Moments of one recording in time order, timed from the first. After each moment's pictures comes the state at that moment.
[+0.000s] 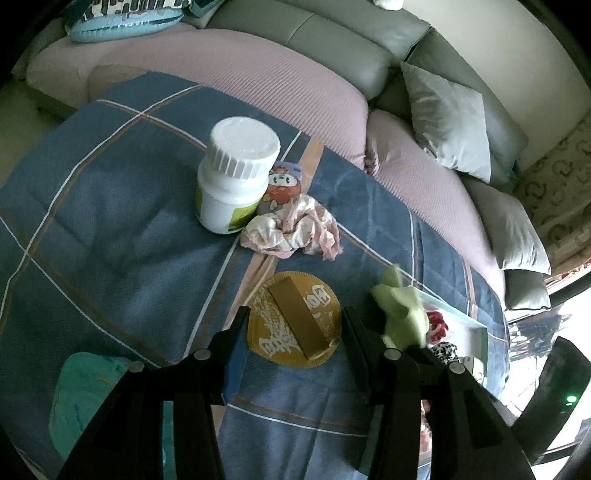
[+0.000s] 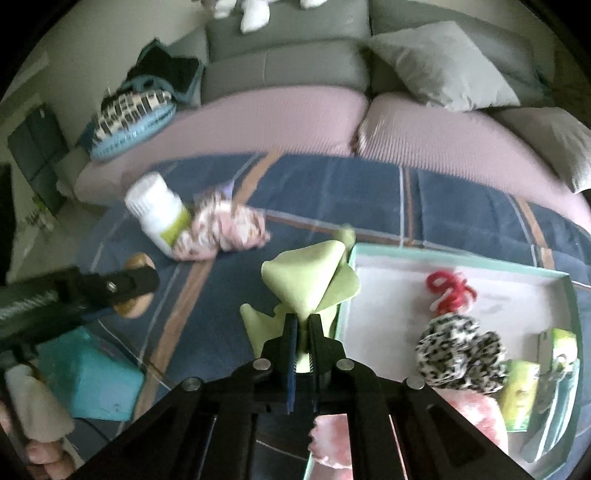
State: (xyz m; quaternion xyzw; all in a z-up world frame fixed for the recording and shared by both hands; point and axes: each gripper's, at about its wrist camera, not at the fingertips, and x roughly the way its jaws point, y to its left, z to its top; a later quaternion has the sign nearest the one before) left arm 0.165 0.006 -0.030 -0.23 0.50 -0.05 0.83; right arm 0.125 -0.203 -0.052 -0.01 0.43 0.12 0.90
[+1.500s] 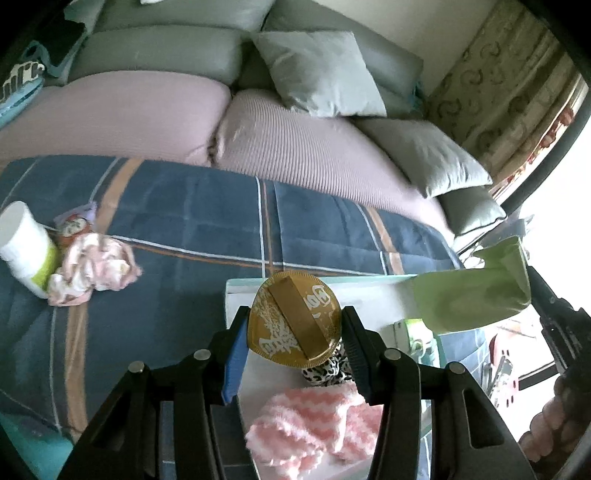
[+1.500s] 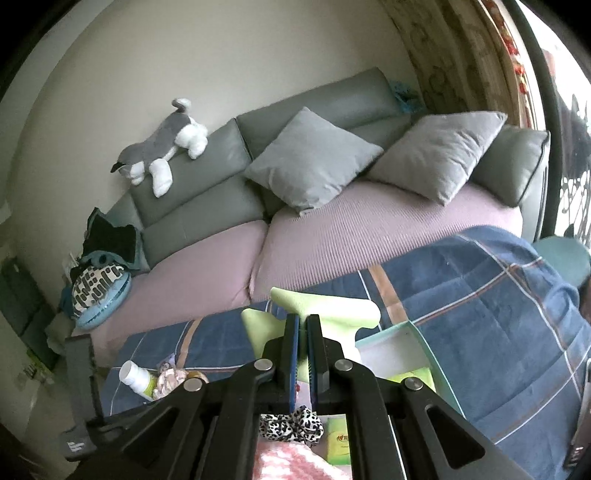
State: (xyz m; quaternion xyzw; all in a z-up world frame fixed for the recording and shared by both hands) left arm 0.190 -0.157 -0.002 -0.12 0.48 -0.22 0.84; right arm 0.068 -0.405 0.055 0.18 0.25 0.01 0.95
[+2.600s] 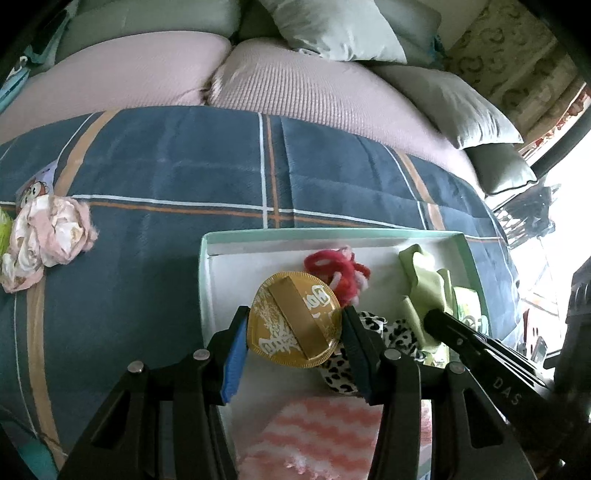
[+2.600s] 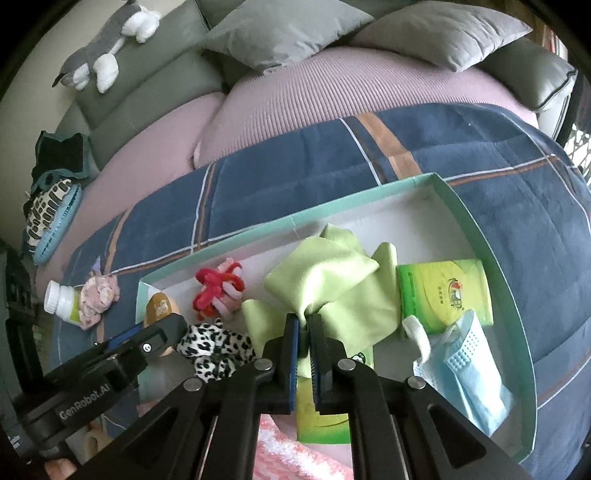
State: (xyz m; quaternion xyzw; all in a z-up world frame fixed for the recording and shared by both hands) left arm 0.208 -0.192 -0.062 -0.07 0.55 -0.20 0.81; right arm 0.138 -0.388 -0.073 0.16 0.47 -0.01 0.87
